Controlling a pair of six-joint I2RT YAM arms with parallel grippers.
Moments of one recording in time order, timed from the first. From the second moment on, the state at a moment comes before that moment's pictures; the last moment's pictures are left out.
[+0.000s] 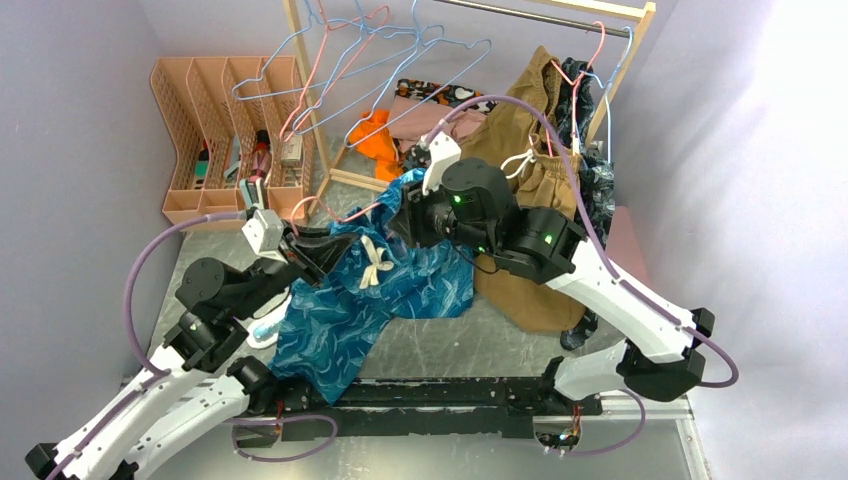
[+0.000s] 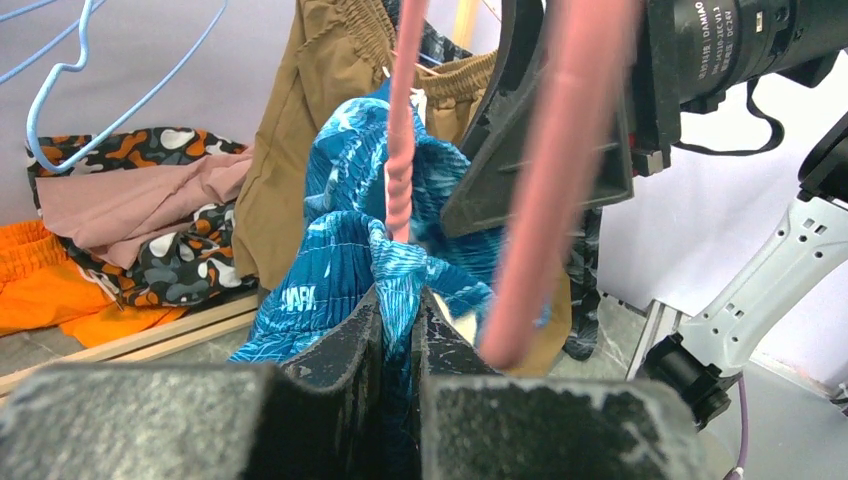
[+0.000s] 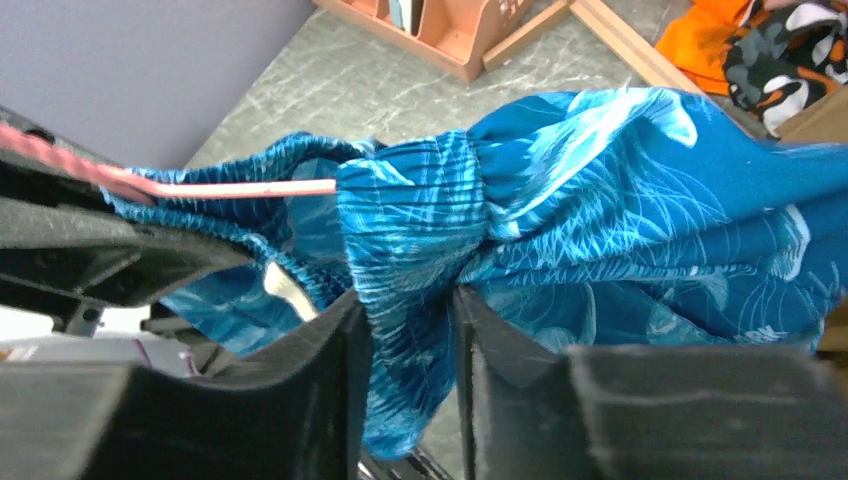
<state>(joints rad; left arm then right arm) -0.70 0.55 0.69 0.14 0.21 -0.26 1.05 1.32 1.66 -0.73 0.17 0.36</state>
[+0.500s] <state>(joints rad) -0.70 0.72 1.17 0.02 0.37 -0.06 1.05 1.38 2.21 -0.80 0.18 0.27</state>
